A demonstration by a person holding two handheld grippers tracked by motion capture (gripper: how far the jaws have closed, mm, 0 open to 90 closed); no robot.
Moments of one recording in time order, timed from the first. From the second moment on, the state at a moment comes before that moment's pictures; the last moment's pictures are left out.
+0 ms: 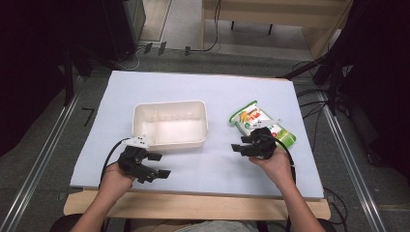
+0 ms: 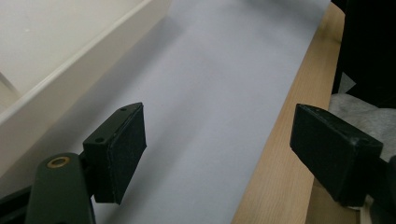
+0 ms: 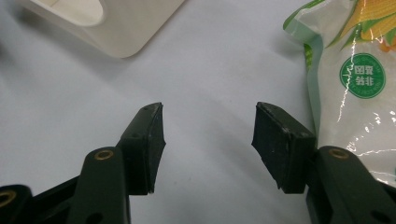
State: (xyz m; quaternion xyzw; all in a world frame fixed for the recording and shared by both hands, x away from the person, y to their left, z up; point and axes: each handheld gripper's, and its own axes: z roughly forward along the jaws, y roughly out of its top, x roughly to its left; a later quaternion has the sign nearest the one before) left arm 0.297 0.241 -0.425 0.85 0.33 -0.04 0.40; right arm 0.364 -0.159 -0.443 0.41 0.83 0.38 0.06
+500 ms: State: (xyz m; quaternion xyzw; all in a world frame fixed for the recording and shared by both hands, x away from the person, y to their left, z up) left arm 0.299 0.246 -0.425 0.85 0.34 -0.03 0.40; right arm 0.375 -0.165 -0.452 0.43 0.82 0.36 0.06
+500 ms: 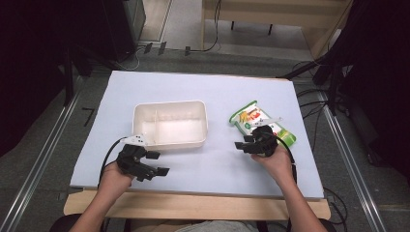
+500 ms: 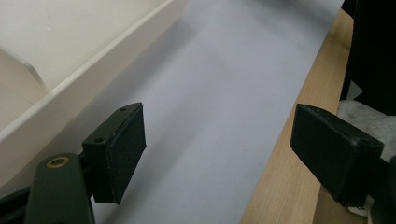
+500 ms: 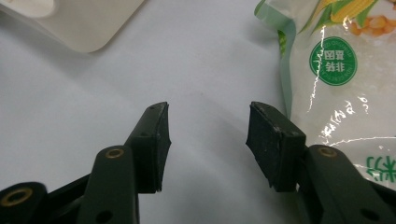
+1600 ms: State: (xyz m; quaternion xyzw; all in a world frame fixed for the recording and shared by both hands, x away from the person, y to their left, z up) left arm 0.297 0.244 -0.424 0.85 0.34 -0.03 0.41; right arm 0.395 -0.229 -0.465 0.51 0.80 0.30 0.04
